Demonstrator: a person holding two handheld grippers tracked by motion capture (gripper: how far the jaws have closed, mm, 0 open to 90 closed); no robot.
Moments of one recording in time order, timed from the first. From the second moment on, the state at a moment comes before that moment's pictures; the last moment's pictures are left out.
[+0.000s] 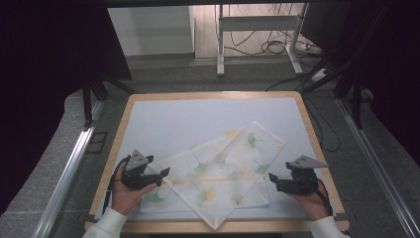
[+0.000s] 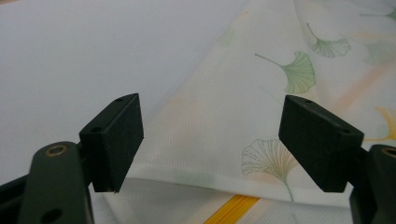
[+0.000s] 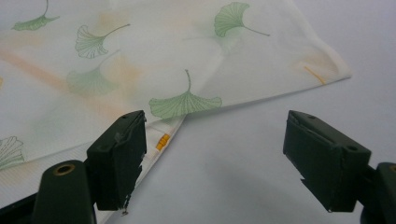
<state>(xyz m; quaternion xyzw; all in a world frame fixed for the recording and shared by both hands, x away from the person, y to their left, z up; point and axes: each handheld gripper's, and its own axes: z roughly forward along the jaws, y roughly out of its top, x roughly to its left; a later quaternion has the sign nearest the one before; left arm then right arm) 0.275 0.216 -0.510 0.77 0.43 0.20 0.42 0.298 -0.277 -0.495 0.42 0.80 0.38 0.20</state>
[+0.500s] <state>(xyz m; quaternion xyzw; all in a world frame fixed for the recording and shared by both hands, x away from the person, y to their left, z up) 0.271 0.212 -0.509 0.78 0.42 0.20 0.42 0.295 -0.276 -0.494 0.41 0.80 0.39 0.18</state>
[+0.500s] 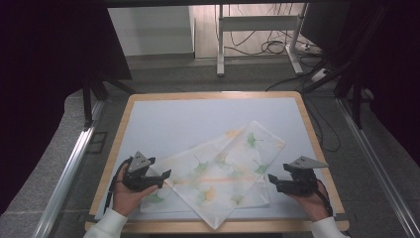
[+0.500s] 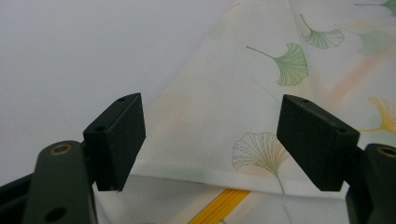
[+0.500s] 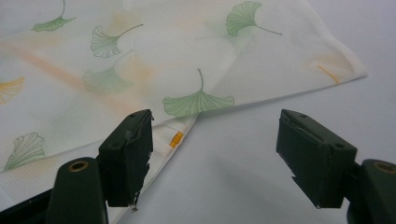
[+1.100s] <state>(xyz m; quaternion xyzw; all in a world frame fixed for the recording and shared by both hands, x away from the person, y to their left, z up) 0.271 0.212 -0.511 0.77 0.42 0.21 0.42 0.289 -0.277 -0.484 0.37 0.81 0.41 0.17</state>
